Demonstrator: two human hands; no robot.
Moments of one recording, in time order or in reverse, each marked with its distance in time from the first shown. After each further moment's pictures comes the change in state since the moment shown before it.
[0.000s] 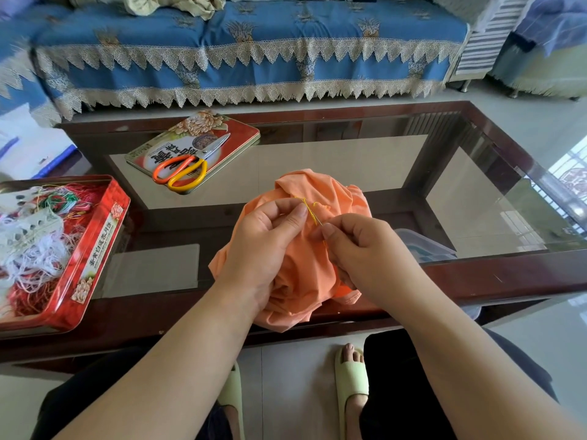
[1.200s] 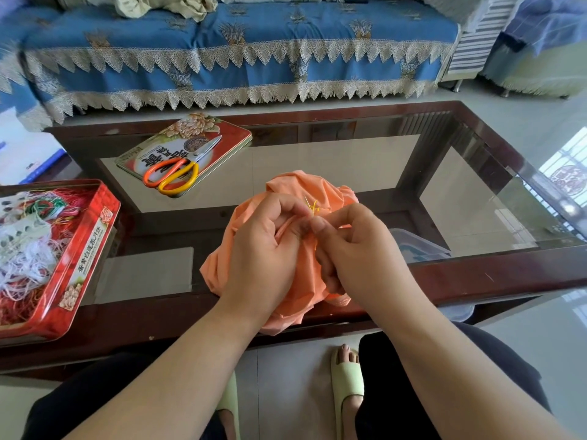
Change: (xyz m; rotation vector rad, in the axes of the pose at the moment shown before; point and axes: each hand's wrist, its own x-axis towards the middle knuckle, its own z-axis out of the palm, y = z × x) left_hand -0.014 -0.001 0.010 0.347 0.003 0.531; right_hand -0.007 -0.010 0.002 0.283 0.081 0.063
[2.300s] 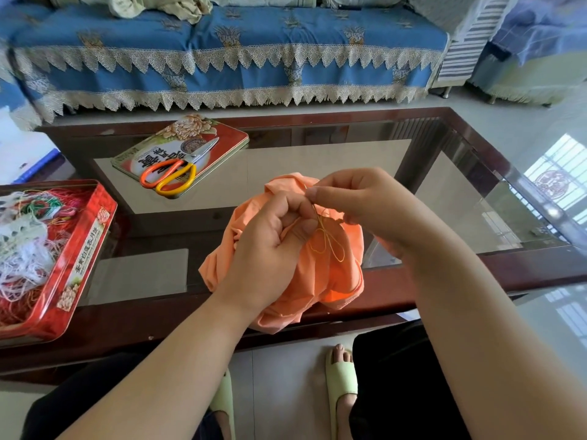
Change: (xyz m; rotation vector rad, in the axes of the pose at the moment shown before) left_hand 0.004 0.006 -0.008 -0.140 -0.196 -0.051; right_hand 0.039 -0.037 -0.027 -0.248 -0.152 -0.068
